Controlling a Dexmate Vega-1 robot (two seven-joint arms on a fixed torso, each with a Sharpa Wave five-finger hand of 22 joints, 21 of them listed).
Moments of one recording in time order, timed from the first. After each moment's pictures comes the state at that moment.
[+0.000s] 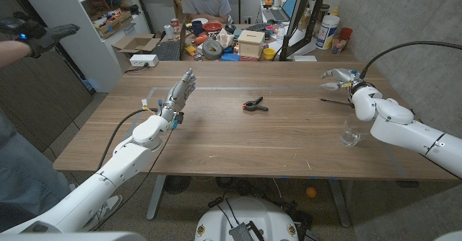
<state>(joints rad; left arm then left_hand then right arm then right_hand) 1.02 0.66 0.33 -1.66 -0.60 -0.13 0.14 0.29 -0.06 0.30 0.10 0.27 0.00 0.07 0.22 0.18 0.00 0.01 0.21 0.19 -0.03 0.04 0.19 0.18 -0.03 0.01 0.22 0.18 -0.77 -1.07 -0.59 -1.86 -0.44 -0.57 -0.06 0.70 0.01 0.33 -0.17 0.19 0.49 -0.14 0.24 0.19 0.29 -0.02 0.24 0.19 0.20 0.00 0.20 0.18 0.14 -0.03 0.53 0.17</state>
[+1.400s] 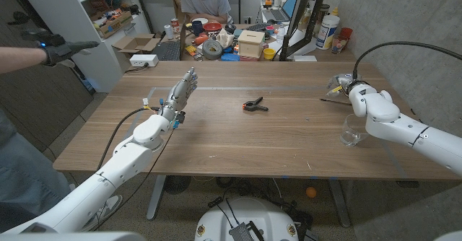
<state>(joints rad) 1.03 0.67 0.33 -1.70 -0.59 -0.12 0.15 0.30 -0.06 0.30 0.09 0.27 0.01 0.06 0.21 0.18 0.00 0.01 0.21 0.19 -0.03 0.04 0.19 0.18 -0.03 0.01 0.22 0.18 -0.64 -1.01 -0.73 -1.70 -0.75 -0.57 0.23 0.72 0.00 0.32 -0.16 0.20 0.55 -0.18 0.24 0.19 0.26 -0.04 0.22 0.19 0.19 0.00 0.20 0.18 0.14 -0.03 0.50 0.17</state>
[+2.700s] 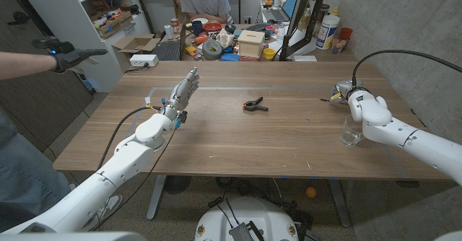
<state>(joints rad) 1.03 0.67 0.34 -1.73 -0.57 -0.07 0.18 0.30 -0.06 0.29 0.09 0.26 0.01 0.06 0.21 0.18 0.01 0.01 0.21 0.19 -0.03 0.04 0.19 0.18 -0.03 0.01 0.22 0.18 -0.60 -0.95 -0.79 -1.54 -0.82 -0.57 0.20 0.74 -0.01 0.31 -0.15 0.21 0.69 -0.21 0.26 0.19 0.30 -0.07 0.23 0.19 0.22 -0.02 0.20 0.19 0.17 -0.02 0.49 0.18</state>
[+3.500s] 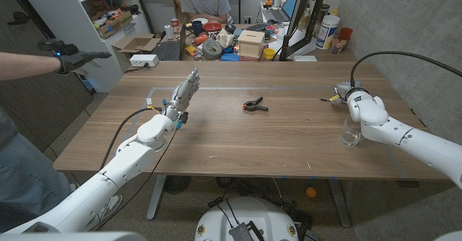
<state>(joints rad) 1.02 0.66 0.35 -1.72 -0.58 -0.07 0.18 0.30 -0.05 0.29 0.09 0.26 0.01 0.06 0.21 0.18 0.01 0.01 0.21 0.19 -0.03 0.04 0.19 0.18 -0.03 0.01 0.22 0.18 -0.56 -0.92 -0.82 -1.47 -0.85 -0.56 0.21 0.75 0.00 0.31 -0.15 0.22 0.74 -0.22 0.27 0.19 0.33 -0.08 0.24 0.19 0.26 -0.03 0.21 0.19 0.19 -0.03 0.48 0.18</state>
